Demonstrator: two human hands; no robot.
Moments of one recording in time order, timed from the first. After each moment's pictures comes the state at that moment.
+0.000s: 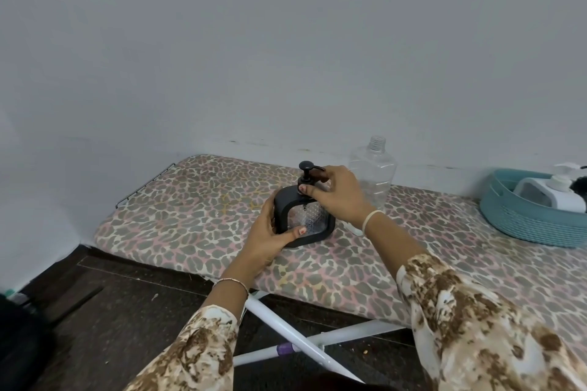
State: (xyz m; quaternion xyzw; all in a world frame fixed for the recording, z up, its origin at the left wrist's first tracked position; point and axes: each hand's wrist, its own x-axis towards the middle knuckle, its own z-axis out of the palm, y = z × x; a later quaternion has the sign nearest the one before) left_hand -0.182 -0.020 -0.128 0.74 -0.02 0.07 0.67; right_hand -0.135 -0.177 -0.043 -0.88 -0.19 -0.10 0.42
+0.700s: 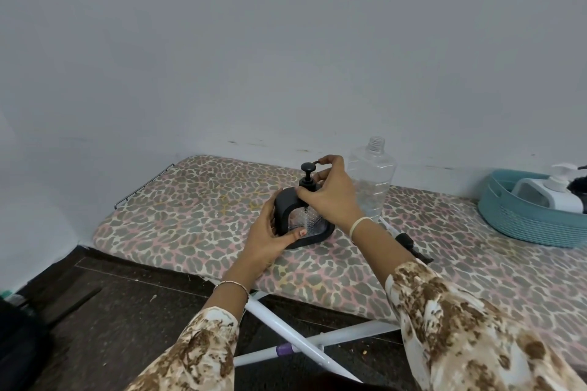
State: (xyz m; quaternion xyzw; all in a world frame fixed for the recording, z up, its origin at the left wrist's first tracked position) left_hand -0.186 -0.020 -0.129 0.76 -0.03 0.09 0.64; right_hand -0.148 -0.160 -0.045 -0.85 -0.13 -0.12 0.49
